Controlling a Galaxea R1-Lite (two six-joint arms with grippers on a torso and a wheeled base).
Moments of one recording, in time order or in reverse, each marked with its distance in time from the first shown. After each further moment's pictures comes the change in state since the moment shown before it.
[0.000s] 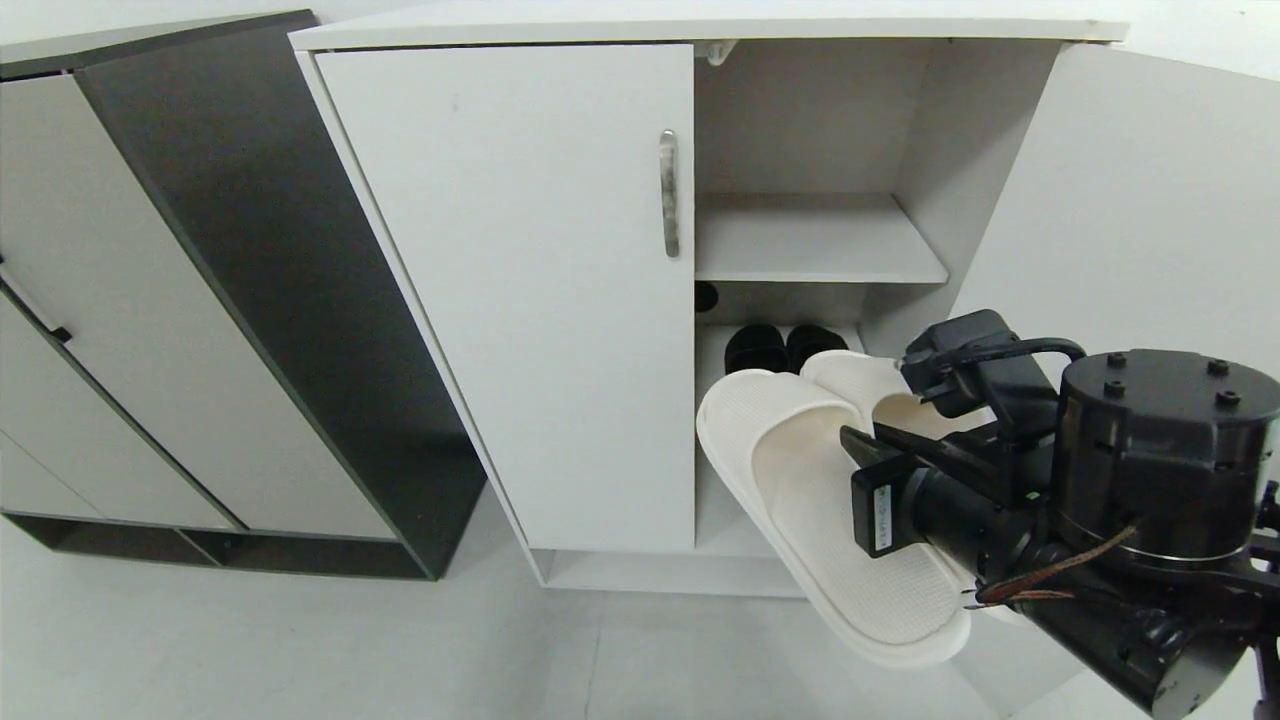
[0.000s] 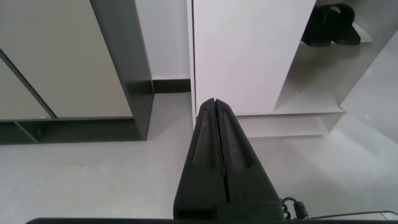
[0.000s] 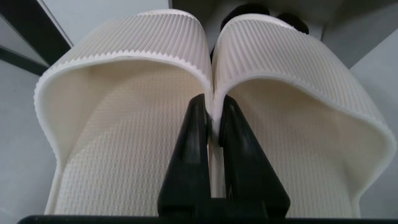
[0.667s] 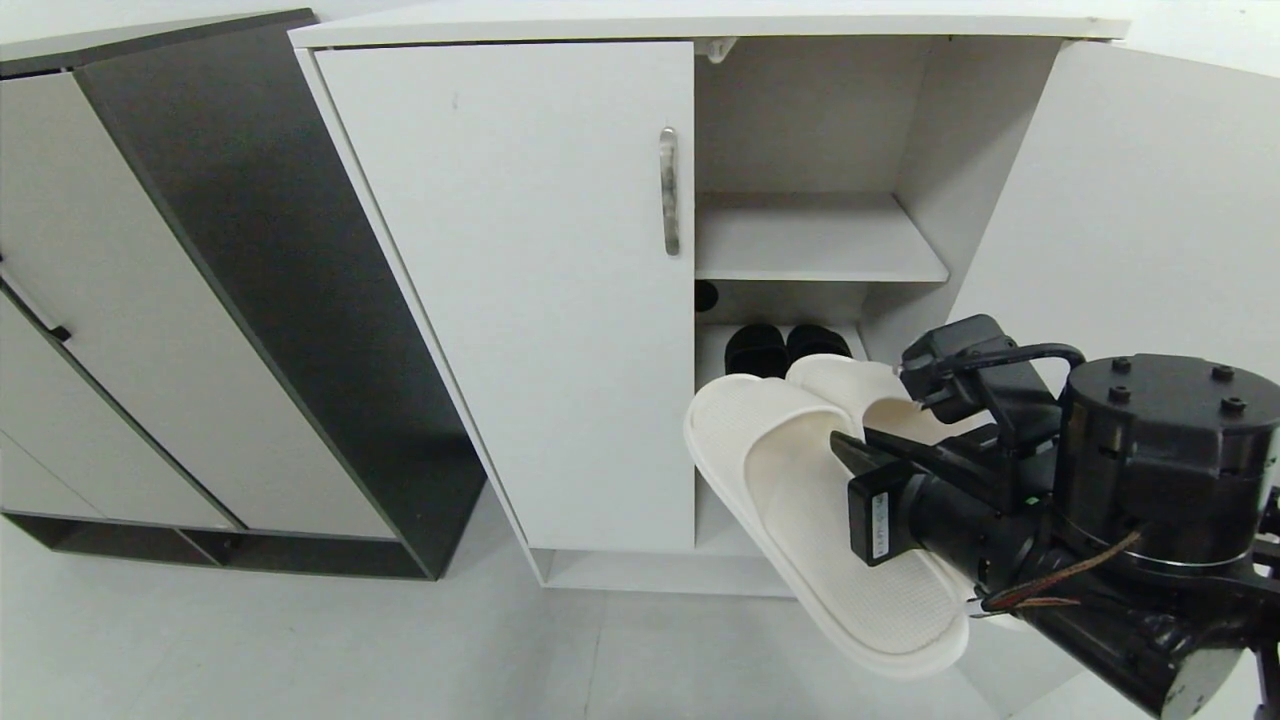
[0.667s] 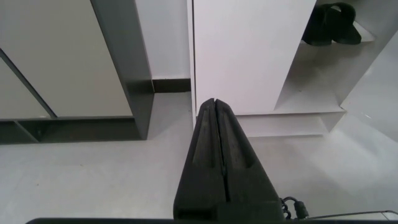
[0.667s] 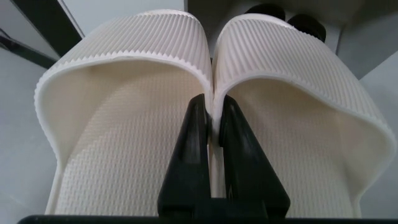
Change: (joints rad) left arm 0.000 0.000 0.000 0.000 0.000 -0.001; right arm -0.001 -0.001 0.014 -0.020 0.058 0.001
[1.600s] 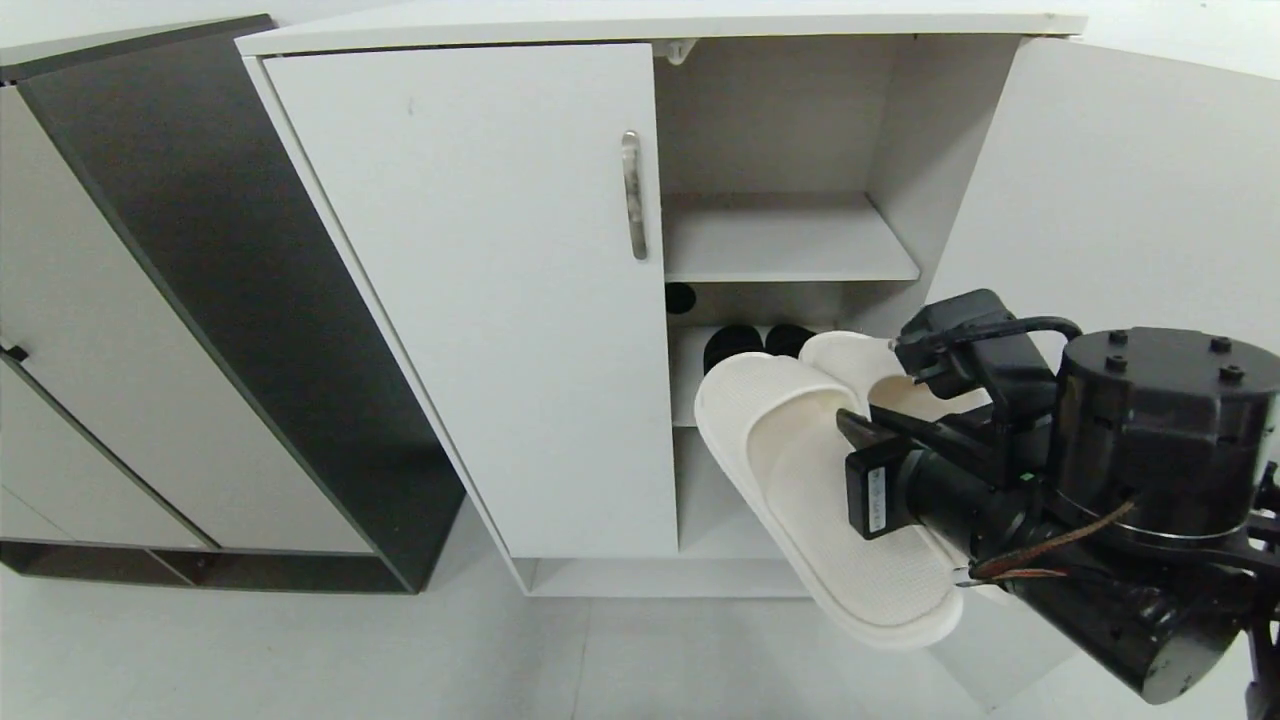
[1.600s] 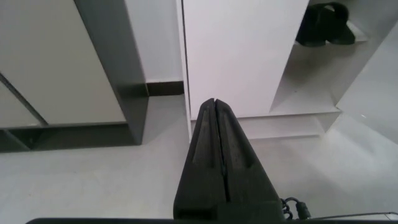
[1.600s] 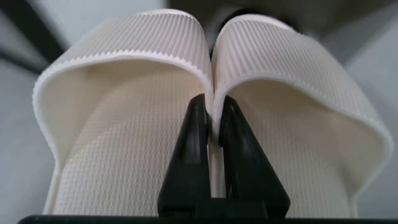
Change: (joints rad) left arm 0.000 0.000 0.000 0.000 0.000 -0.001; right arm 0.015 0.014 -0.066 0.039 -0.079 -0.027
